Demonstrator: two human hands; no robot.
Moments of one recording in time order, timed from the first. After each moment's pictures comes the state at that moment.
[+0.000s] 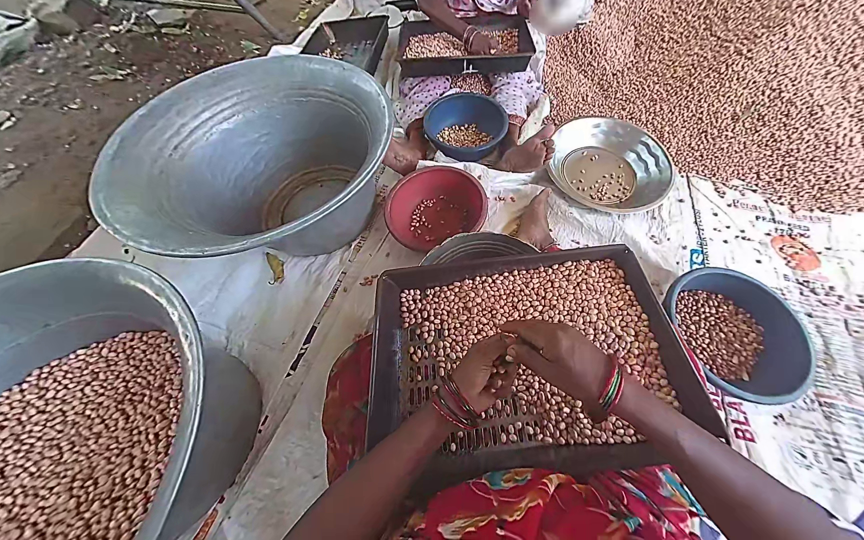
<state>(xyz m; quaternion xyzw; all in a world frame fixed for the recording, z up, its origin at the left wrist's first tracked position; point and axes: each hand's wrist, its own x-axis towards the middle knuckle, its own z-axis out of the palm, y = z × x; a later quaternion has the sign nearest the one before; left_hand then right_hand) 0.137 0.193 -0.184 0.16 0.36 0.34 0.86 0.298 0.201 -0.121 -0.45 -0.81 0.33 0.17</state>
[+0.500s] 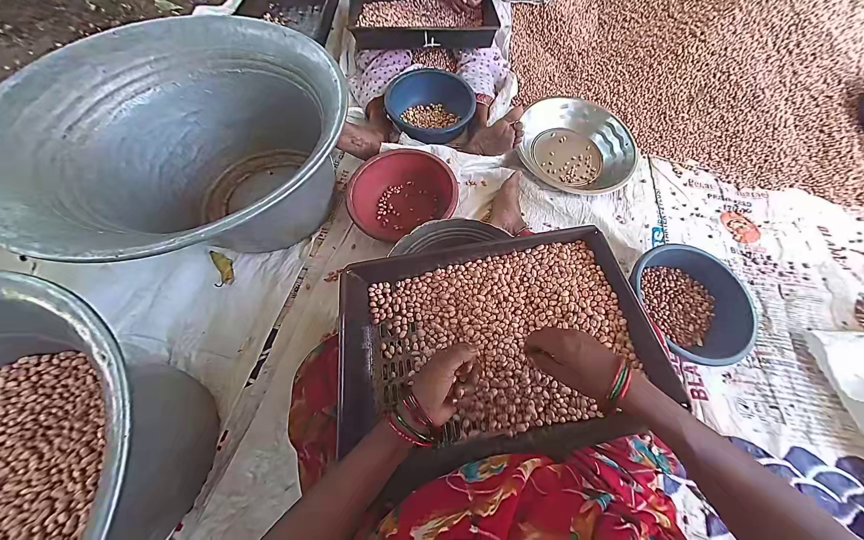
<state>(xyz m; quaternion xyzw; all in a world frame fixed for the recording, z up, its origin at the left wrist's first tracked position) 0.117 0.176 -0.191 0.22 0.43 0.30 0.83 0.338 0.183 -0.131 -0.51 -0.77 0.37 -0.04</state>
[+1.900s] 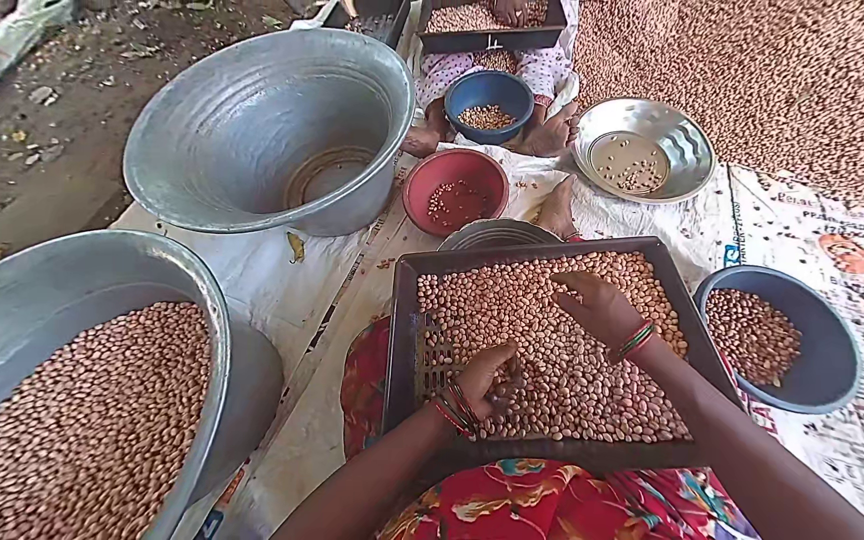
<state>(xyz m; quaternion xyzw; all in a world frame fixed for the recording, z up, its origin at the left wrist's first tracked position) 0.121 0.177 -0.197 0.16 0.47 0.26 0.83 0.323 0.247 -0.144 -0.58 -0.74 0.31 0.11</state>
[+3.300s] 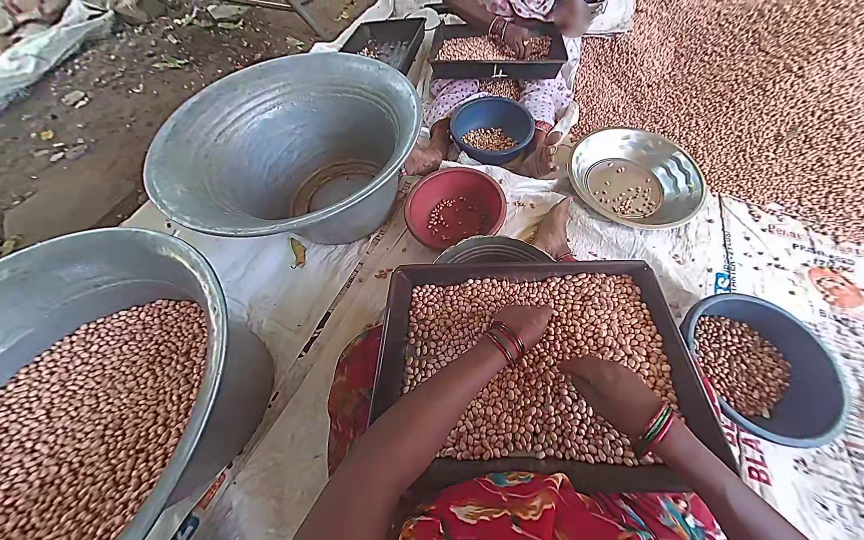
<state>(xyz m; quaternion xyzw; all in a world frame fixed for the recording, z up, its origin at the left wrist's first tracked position) 0.199 0.278 -0.183 0.80 0.48 -0.13 0.34 0.347 0.187 -0.139 -0.57 -0.75 0.34 -0.07</state>
